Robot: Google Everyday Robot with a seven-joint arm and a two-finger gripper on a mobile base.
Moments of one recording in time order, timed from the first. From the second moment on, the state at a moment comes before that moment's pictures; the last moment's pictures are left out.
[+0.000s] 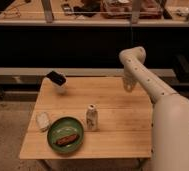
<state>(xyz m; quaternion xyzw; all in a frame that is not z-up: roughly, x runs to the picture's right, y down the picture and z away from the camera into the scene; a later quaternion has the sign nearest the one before) 0.235 0.005 0.896 -0.30 -0.16 -0.56 0.76</state>
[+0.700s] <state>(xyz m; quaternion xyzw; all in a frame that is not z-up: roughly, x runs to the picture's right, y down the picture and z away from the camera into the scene) 0.187 -0.043 0.857 -0.24 -0.16 -0.62 0.73</state>
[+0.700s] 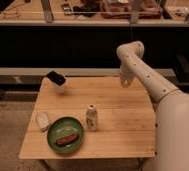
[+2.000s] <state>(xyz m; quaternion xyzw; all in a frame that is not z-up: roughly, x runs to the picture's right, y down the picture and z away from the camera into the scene) -0.187 0.089 0.602 0.11 -0.35 -0.86 0.35</state>
